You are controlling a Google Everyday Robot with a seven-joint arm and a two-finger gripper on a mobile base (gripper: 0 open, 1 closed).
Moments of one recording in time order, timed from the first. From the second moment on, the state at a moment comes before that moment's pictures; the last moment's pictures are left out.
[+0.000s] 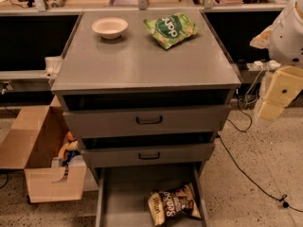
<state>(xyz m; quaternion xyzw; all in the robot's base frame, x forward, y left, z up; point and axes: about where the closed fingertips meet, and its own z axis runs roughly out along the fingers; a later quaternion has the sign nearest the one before) 0.438 -0.216 0.977 -0.60 0.78 -0.04 0.16</state>
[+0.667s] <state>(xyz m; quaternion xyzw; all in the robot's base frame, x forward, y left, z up) 0.439 -0.205 0.949 -0.62 0.77 -0.03 0.16</state>
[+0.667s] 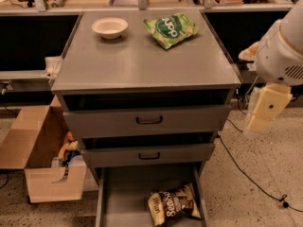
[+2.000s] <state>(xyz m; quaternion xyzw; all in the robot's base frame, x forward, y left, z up) 0.419 -0.142 0.782 -0.67 0.71 0.05 0.19</state>
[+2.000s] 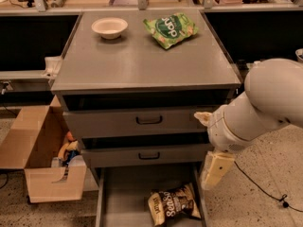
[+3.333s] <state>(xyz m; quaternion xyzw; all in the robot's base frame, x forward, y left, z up) 0.434 -0.149 0.550 -0.70 0.69 0.11 0.13</state>
